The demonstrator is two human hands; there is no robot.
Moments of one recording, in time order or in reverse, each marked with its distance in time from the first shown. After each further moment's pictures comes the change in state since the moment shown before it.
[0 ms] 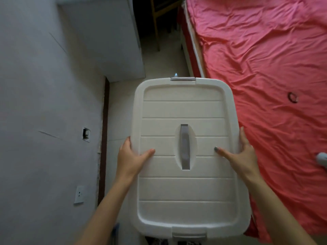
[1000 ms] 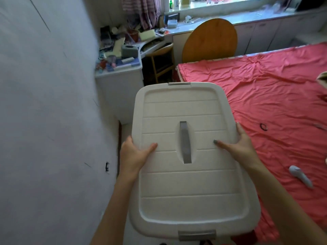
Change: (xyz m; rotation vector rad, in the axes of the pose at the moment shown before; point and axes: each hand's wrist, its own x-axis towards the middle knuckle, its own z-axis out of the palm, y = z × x) left_hand -0.101 0.143 -0.179 -0.012 0.177 0.234; right_hand -0.091 -0.190 -0.097 0.205 0.062 -0.202
